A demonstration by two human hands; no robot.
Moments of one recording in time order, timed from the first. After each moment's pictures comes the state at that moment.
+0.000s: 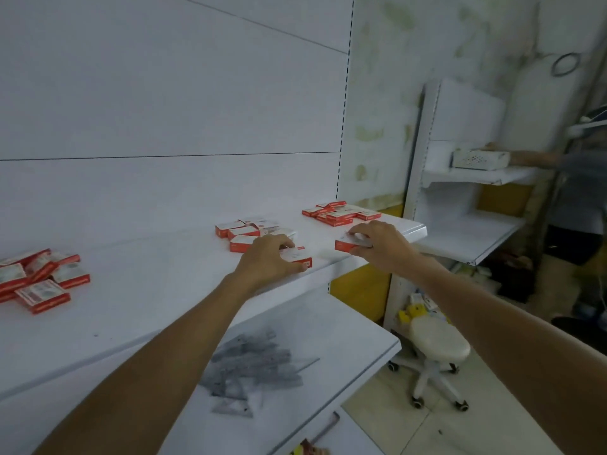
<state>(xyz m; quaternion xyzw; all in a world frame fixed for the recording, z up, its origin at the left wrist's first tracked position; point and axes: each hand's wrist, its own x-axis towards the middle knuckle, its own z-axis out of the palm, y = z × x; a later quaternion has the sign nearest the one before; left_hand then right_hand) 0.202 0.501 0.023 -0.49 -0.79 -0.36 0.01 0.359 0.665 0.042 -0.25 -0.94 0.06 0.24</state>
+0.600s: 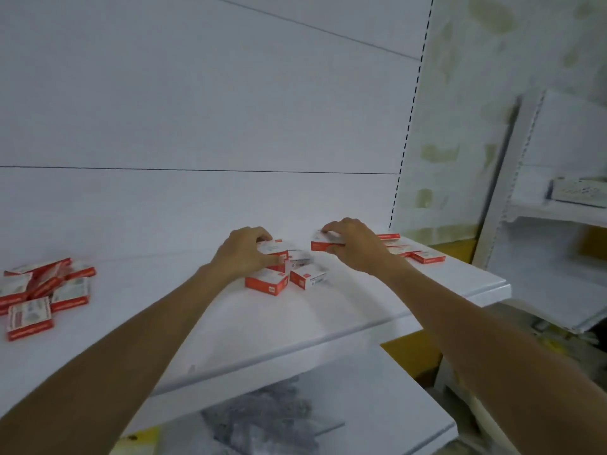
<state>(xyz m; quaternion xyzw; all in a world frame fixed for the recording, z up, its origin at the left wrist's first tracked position) 0.093 0.530 0.050 -0.35 -0.87 -0.34 0.07 0.201 0.723 0.066 -0.10 -0.96 0.07 0.24</state>
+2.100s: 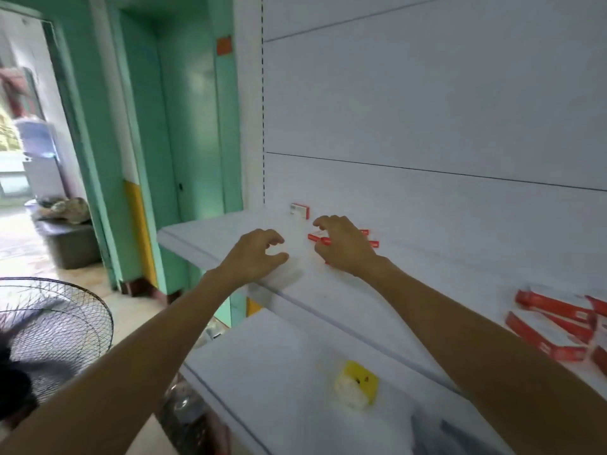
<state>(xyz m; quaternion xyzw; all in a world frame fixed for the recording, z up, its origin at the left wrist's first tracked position) 0.199 0.248 0.031 0.09 -0.94 -0.24 0.23 0.096 0.402 0.045 0.41 -0.87 0.22 0.16</state>
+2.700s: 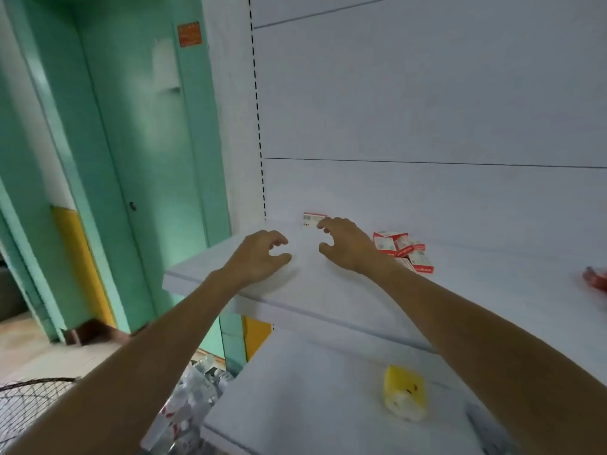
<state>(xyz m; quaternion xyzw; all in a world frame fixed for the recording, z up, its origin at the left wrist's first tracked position) 0.137 0.073 0.032 -0.04 -0.95 -0.24 0.20 0.070 0.253 0.040 0.29 -0.92 0.21 0.17</state>
